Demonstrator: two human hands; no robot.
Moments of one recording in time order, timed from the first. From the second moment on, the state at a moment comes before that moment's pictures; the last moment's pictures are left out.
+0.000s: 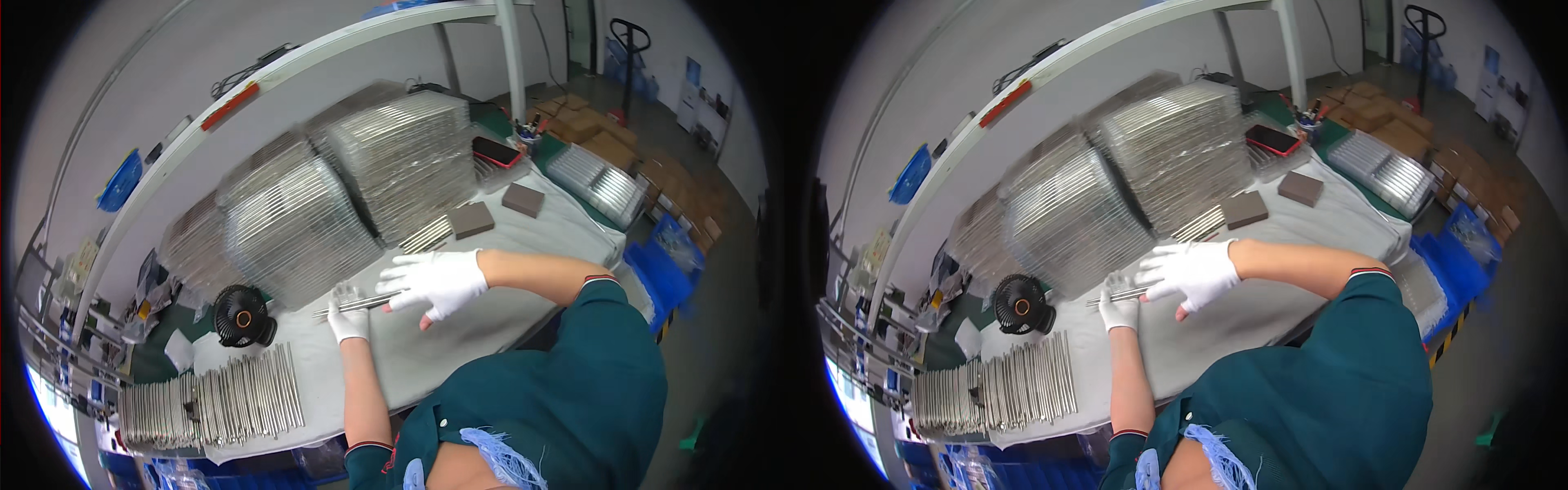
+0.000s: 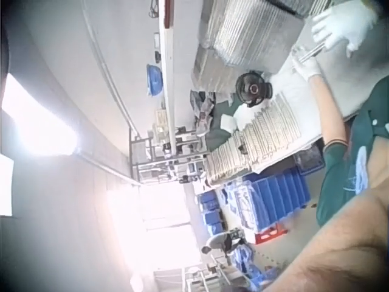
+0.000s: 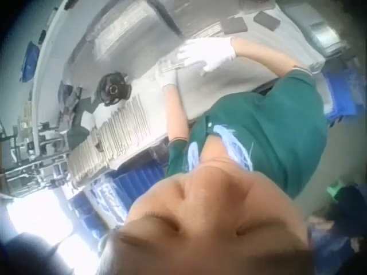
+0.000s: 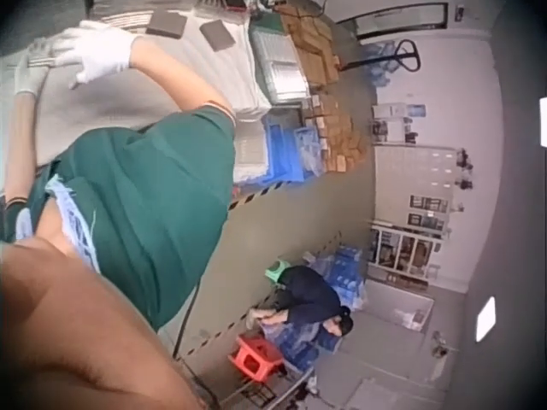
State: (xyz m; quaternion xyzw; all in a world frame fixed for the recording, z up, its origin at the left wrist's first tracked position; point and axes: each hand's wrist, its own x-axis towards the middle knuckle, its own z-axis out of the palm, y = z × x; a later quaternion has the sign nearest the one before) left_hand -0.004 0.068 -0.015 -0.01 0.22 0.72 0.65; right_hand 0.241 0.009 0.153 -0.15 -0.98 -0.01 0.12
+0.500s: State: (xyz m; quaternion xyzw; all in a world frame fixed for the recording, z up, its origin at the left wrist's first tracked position) left_hand -0.006 0.062 -0.013 0.02 0.23 0.73 0.64; right_hand 0.628 -0.110 0.060 -0.86 -0.48 -0.07 0.18
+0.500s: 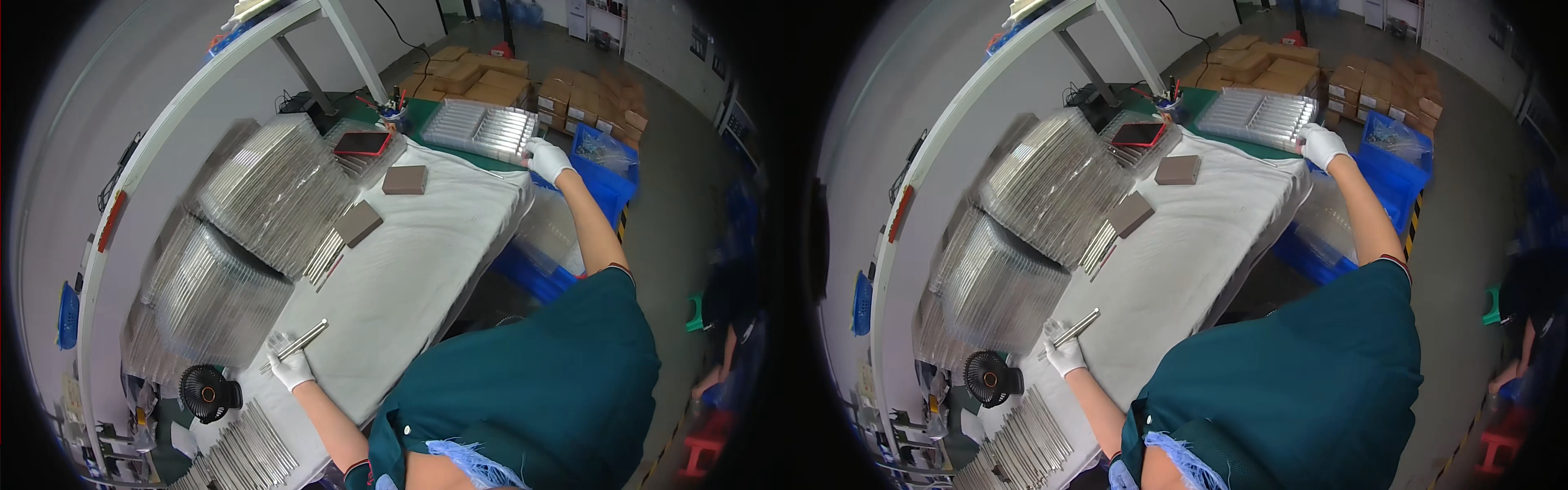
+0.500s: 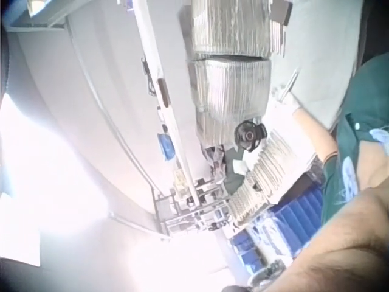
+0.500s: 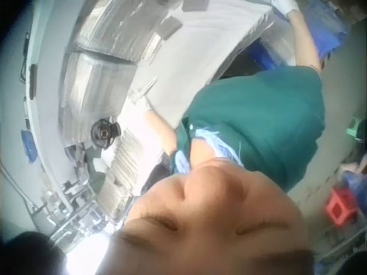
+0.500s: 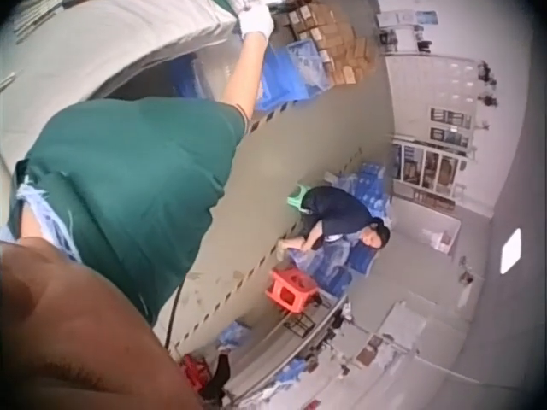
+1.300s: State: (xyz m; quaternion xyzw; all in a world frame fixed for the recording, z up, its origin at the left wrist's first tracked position) left_hand -0.012 0.065 -0.024 0.03 0.19 0.72 0.67; right_hand 0.627 -0.093 0.085 -0.93 -0.35 -0.04 0.14
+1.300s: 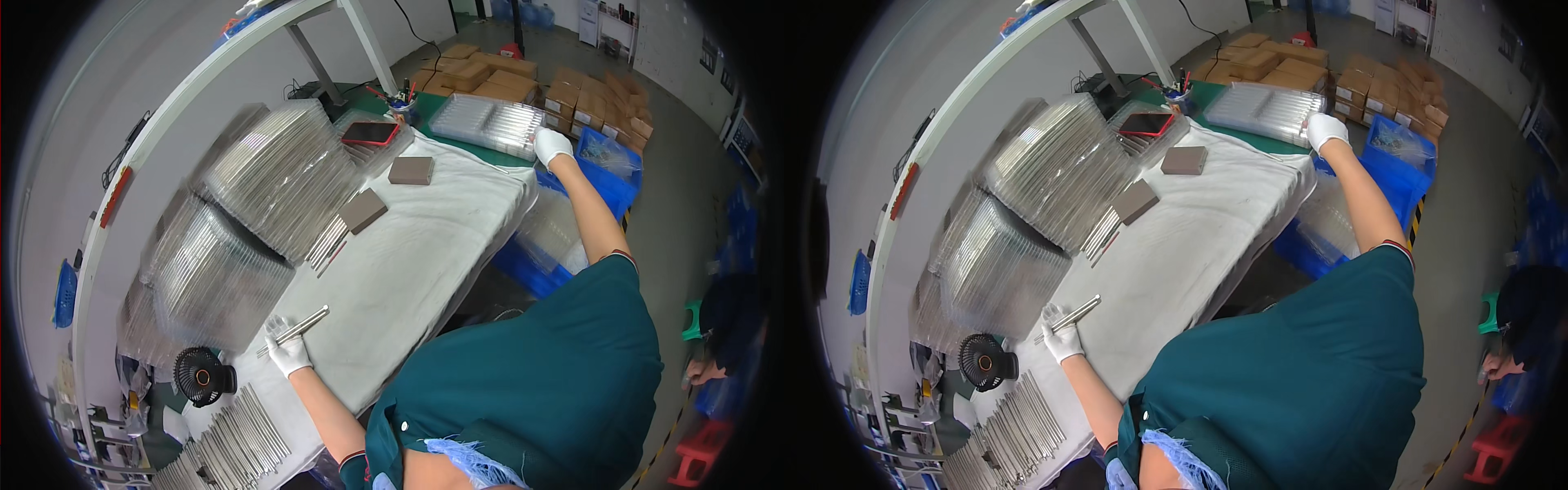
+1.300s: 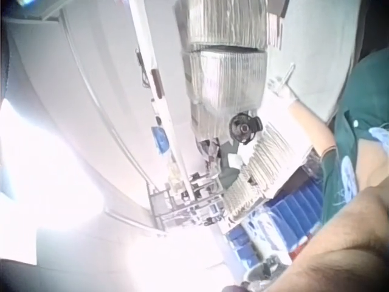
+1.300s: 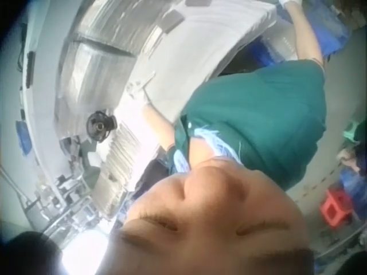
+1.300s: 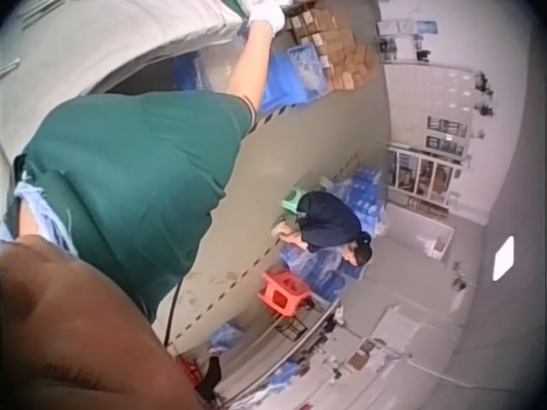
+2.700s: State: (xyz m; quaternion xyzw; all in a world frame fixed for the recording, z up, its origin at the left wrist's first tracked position) left_hand -0.017 0.071 -0.035 0.13 0.19 0.69 0.69; right_hand 0.221 -0.041 0.067 -0.22 -0.95 0.10 0.18
